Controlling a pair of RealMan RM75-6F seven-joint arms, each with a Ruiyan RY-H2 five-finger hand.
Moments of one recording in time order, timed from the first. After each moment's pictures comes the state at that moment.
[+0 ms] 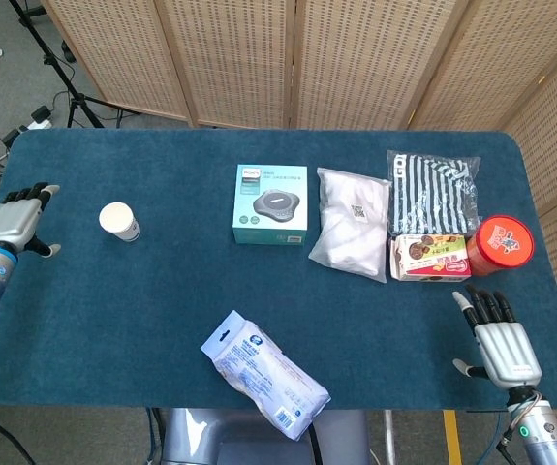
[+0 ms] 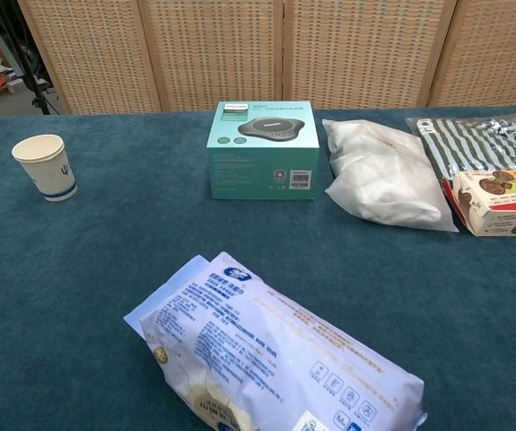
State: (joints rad) left arm -0.77 -0.98 -0.19 -1.52 0.46 0.65 0.43; right arm 0.16 -1.13 0.01 -1.71 -1.45 1.31 -0.28
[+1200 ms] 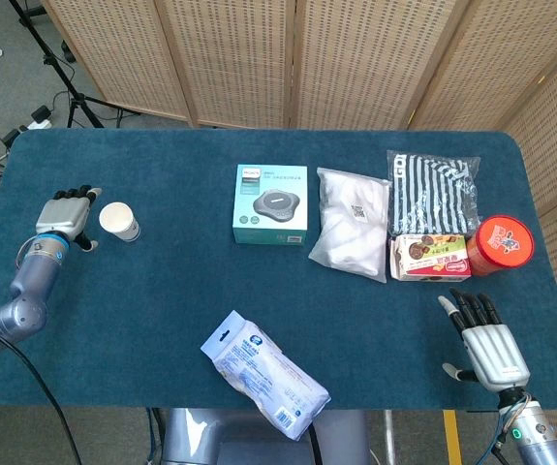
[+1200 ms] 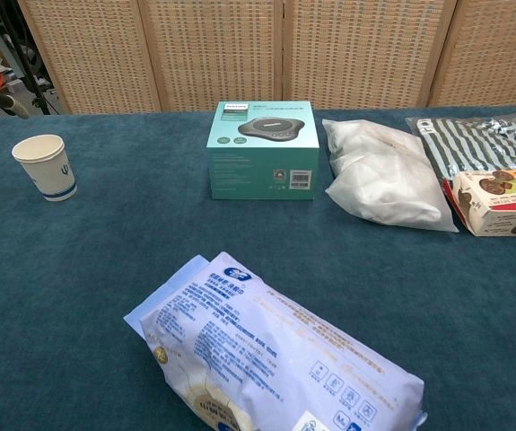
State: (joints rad) left arm -1.00 -1.23 0.00 -1.27 0.29 0.62 0.50; right arm 0.17 -1.14 -0.02 -1.69 -1.51 1.30 -0.24
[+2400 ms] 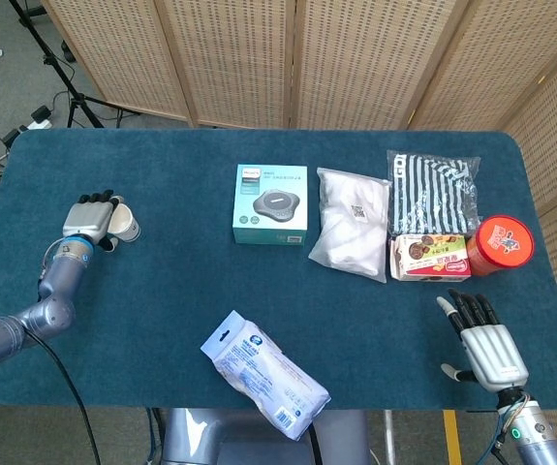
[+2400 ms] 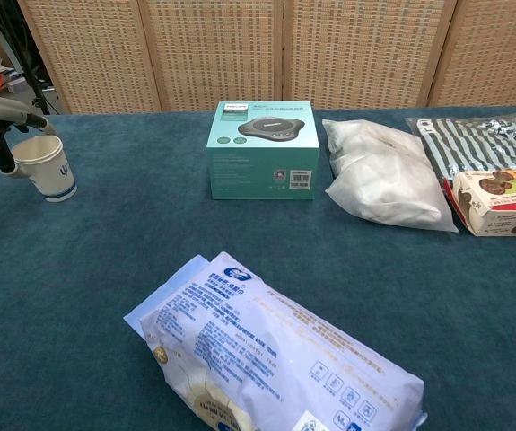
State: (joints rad) left arm -1.03 -1.35 0.02 -1.18 0.28 0.63 0.51; right arm 0.18 -1.15 -0.02 -1.69 -1.51 1.29 -0.23
